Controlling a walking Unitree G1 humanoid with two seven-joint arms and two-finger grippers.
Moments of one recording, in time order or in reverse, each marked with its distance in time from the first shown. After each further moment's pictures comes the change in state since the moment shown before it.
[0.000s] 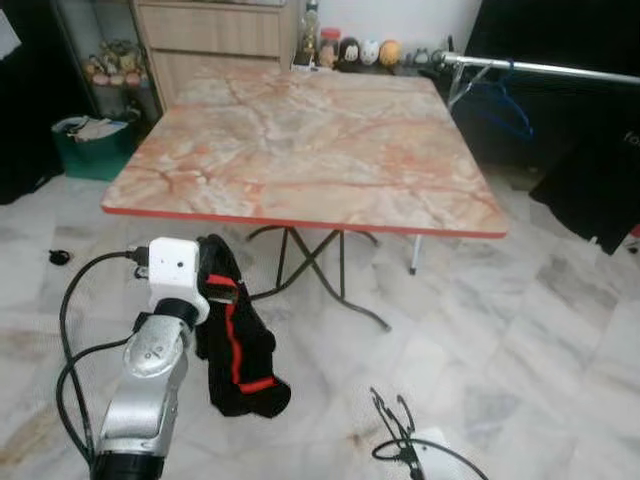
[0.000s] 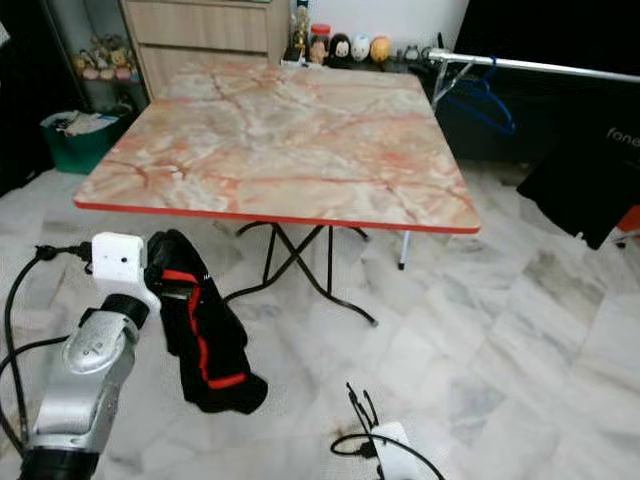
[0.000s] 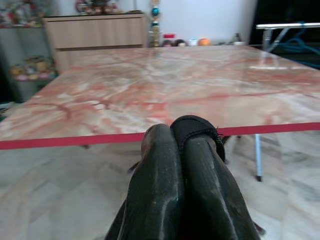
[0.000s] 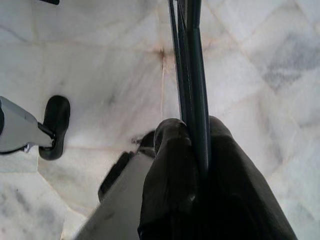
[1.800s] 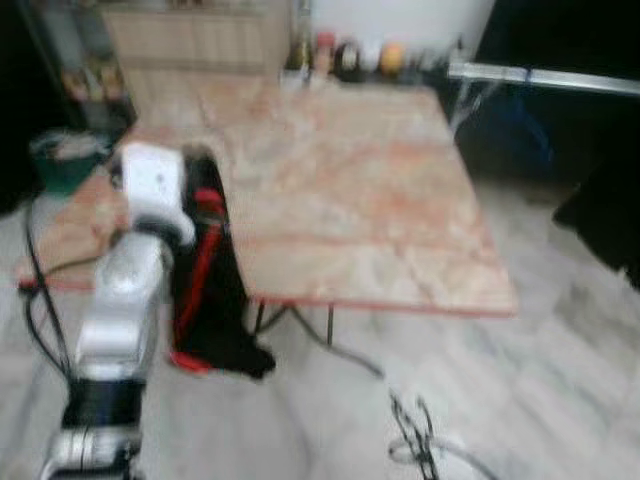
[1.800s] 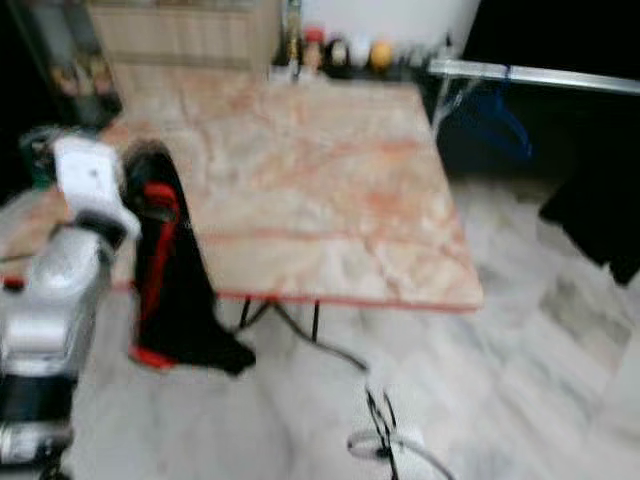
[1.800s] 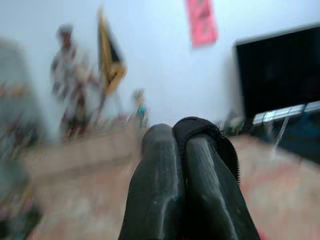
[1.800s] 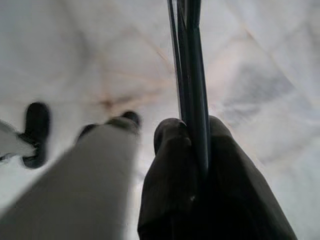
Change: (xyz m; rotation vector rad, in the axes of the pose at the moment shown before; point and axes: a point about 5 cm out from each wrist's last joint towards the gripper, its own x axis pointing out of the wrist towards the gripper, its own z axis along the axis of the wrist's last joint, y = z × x) left arm 0.071 0.008 0.136 0.153 -0.380 -0.119; right arm -0.004 -0.020 -0.019 0.106 0.058 -0.064
